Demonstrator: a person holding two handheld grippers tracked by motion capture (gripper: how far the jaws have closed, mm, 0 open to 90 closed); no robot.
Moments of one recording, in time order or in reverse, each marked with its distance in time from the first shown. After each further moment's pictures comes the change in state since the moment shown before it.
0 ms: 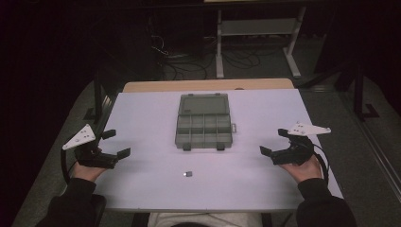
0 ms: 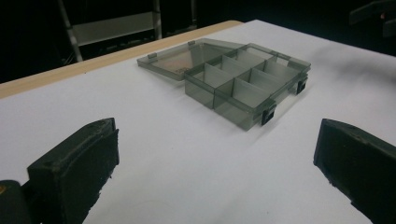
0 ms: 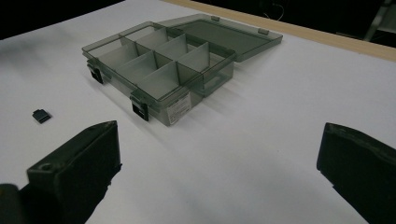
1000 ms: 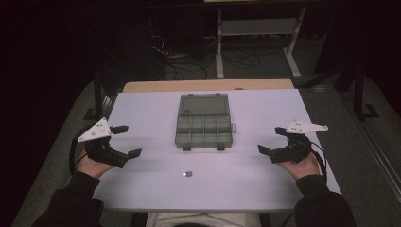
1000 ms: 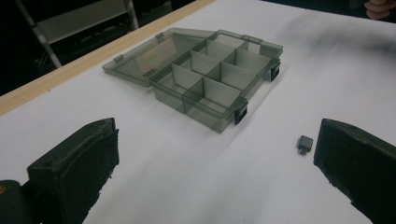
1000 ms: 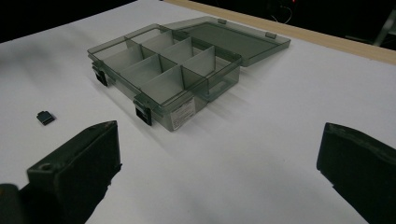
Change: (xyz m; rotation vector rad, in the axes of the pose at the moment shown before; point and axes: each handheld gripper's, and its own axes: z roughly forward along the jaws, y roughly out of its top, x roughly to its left) left arm -0.027 0.042 0.022 0.123 -0.081 0.130; right arm -0.003 0.004 0.007 -0.005 0.033 -0.014
